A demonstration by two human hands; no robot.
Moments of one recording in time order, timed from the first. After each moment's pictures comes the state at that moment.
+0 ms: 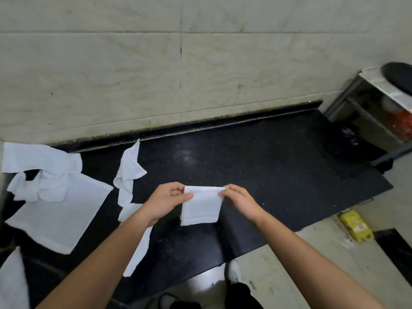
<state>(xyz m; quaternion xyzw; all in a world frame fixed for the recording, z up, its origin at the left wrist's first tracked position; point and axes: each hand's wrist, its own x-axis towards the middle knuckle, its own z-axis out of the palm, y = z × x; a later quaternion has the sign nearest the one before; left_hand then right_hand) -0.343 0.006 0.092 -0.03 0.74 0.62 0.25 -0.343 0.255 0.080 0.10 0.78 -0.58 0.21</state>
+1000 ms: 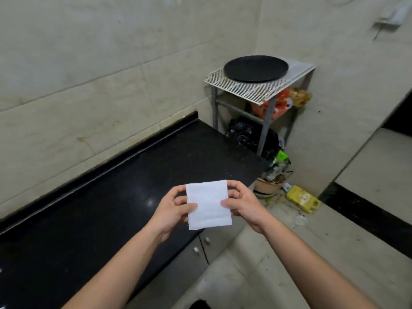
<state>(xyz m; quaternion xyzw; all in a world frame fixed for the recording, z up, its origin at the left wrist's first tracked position) -0.310 0.515 0.162 0.02 0.69 0.66 0.31 -0.235 0.723 0.148 0.18 0.63 -0.75 0.05</state>
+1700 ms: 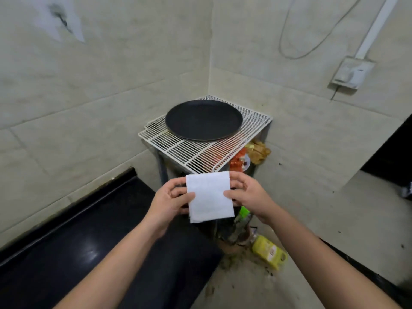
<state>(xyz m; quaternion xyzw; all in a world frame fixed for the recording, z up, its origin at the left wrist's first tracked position) -0.547 0.855 0.205 0.13 0.65 0.69 0.29 -0.447 1.064 0.209 0.19 0.72 -0.67 -0.04</state>
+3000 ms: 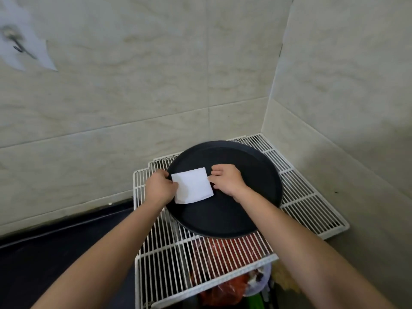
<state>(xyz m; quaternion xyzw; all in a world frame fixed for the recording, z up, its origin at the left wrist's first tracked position) -0.852 1.074 0.195 -0.17 0.91 0.38 -0.02 -0.870 1.276 0.195 0.07 0.83 -0.54 0.11</state>
